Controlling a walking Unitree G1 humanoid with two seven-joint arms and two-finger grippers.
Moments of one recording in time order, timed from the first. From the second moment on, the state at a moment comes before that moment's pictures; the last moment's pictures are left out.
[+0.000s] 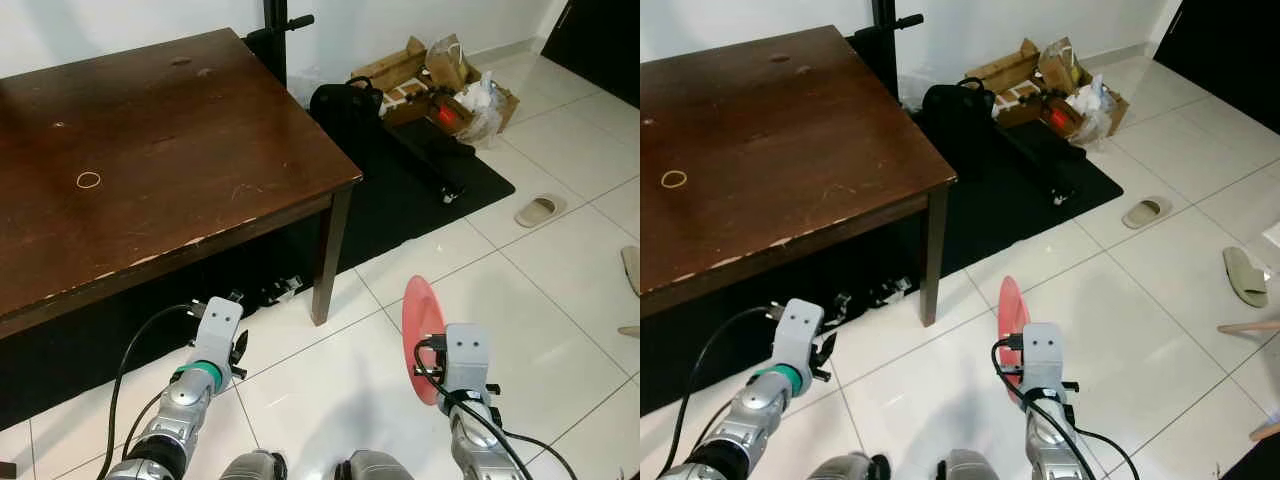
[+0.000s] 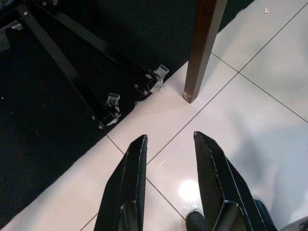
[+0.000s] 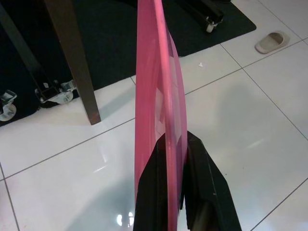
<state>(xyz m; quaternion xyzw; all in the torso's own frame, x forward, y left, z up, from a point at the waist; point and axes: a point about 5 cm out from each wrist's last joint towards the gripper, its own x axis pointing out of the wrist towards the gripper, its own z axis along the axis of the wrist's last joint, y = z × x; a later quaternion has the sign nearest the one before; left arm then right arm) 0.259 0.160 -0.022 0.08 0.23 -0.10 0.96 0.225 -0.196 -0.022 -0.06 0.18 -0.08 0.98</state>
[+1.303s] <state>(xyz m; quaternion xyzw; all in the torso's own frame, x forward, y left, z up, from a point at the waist) 0.258 0.160 -0.024 0.08 0.24 -0.10 0.96 0.219 -0.197 -0.026 -0.06 0.19 -0.09 0.98</state>
